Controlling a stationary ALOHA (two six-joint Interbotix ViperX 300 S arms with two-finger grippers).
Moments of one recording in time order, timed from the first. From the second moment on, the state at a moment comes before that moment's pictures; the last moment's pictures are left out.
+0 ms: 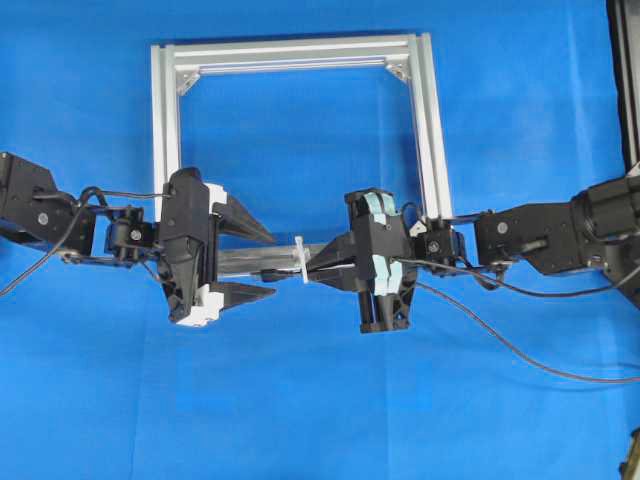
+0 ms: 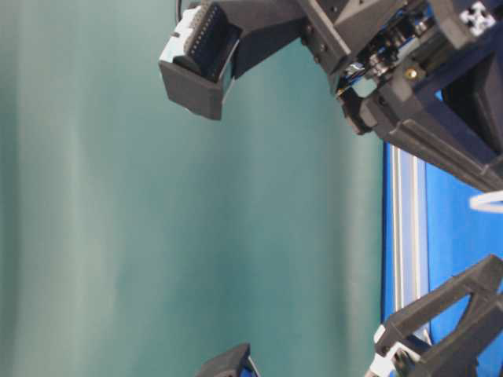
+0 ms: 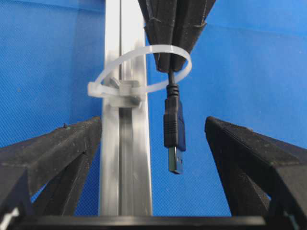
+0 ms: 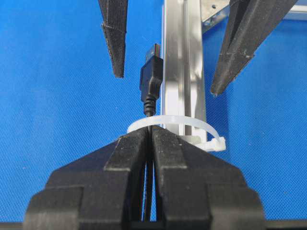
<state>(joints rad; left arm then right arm) -0.13 0.13 0.91 -0.10 -0.61 -0.12 0.12 0.15 0.75 0.07 -0.43 0.09</state>
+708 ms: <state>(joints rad) -0.13 0.13 0.91 -0.10 -0.60 -0.12 0.12 0.15 0.75 0.07 -0.43 0.09</state>
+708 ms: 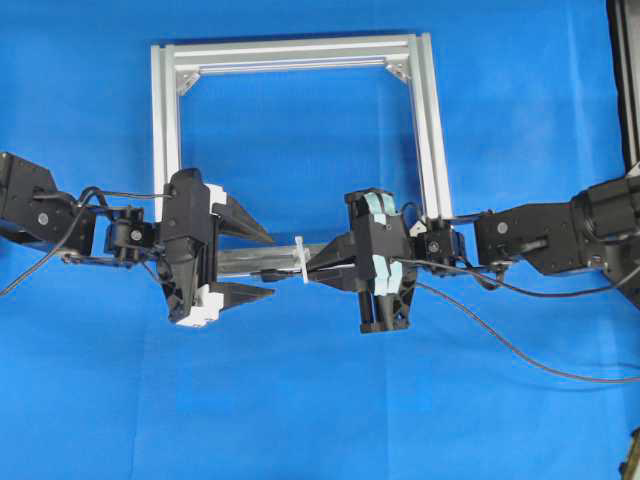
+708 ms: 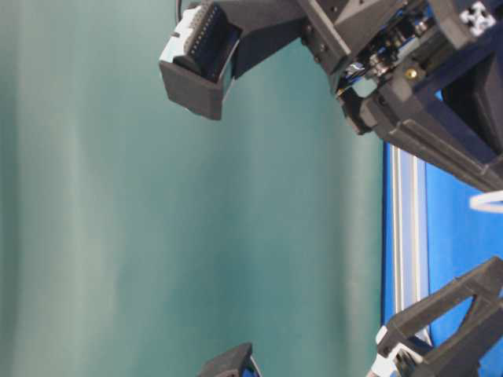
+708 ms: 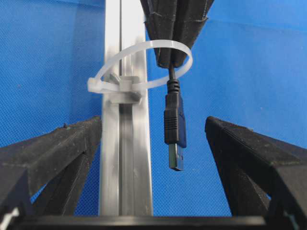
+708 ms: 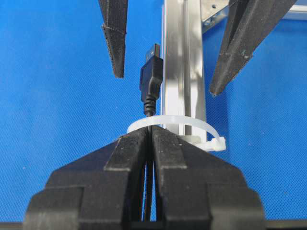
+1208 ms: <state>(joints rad) -0.13 0.13 0.91 -0.09 -0.54 -0.11 0.12 0.15 0.75 0.07 -0.43 0.09</state>
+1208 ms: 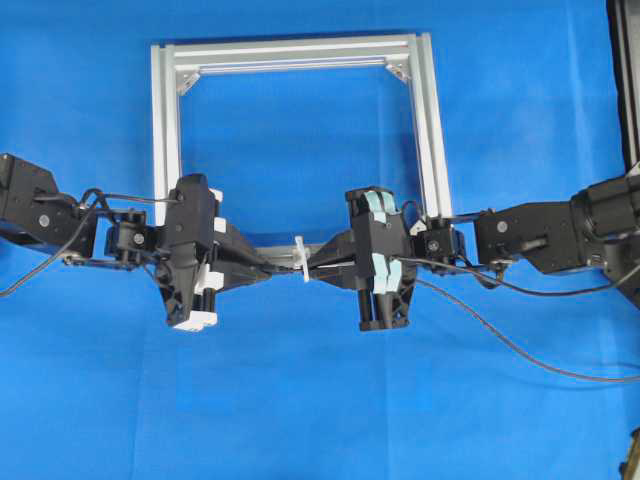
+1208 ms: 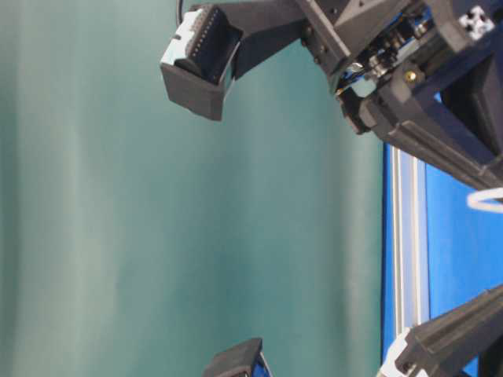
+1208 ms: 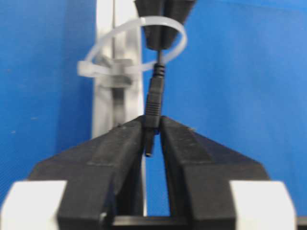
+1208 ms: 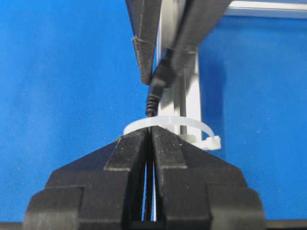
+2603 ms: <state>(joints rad) -0.13 0.10 0.96 -0.09 -0.54 -0.12 0.12 0.11 0.81 0.07 -0.41 0.09</state>
